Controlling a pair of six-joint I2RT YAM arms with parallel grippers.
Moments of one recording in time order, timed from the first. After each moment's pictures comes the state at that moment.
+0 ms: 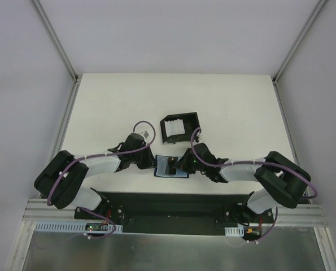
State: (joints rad) left arm -0.61 1.41 0.48 0.02 0.24 -0.81; right arm 0.91 1.50 0.48 0.34 -0.03 1.15
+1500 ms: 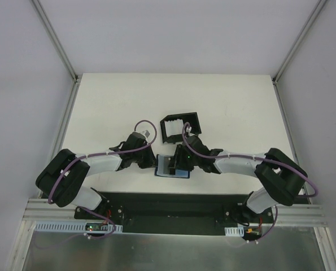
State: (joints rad) left arm -0.61 1.43 0.50 0.01 0.23 -0.81; right arm 0.90 1.51 0.67 0.02 -0.08 0.97
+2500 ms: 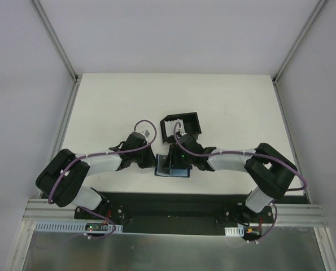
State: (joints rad) left arm -0.61 1.43 0.50 0.01 0.23 -0.81; right arm 0.92 1.63 0.75 0.07 -0.15 0.89
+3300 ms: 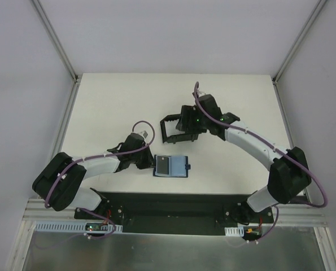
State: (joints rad) left arm -0.61 1.39 0.49 0.00 0.22 -0.82; right arm 0.67 1.49 1.13 -0.37 -0.06 0.58
